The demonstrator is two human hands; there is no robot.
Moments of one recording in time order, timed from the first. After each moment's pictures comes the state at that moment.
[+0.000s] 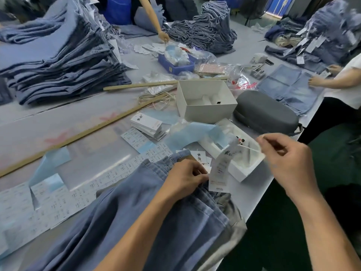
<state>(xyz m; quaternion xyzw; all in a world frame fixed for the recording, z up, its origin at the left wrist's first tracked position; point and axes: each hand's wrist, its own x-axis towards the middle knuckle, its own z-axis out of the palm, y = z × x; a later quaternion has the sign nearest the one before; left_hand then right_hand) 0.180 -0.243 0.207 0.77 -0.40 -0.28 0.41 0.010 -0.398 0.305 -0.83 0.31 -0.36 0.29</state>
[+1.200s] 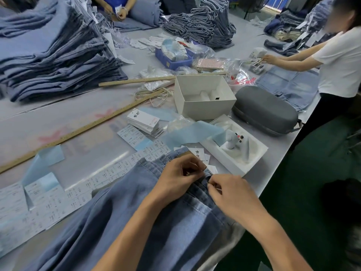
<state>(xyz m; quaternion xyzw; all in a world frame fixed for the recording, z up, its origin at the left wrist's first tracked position) 0.182 -0.233 0.199 0.62 -0.40 -0.31 0.60 0.033 -0.335 0.240 -0.95 0.29 0.01 0.15</state>
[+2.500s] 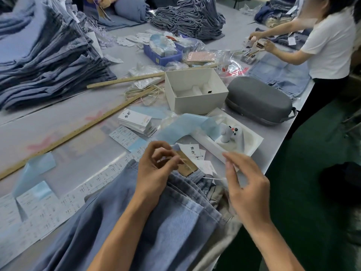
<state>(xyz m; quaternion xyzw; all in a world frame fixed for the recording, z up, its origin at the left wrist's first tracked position) 0.186 -0.222 0.198 0.54 -0.25 -0.25 0.76 0.010 -0.339 0.227 -0.83 0.28 -0.38 0.30</state>
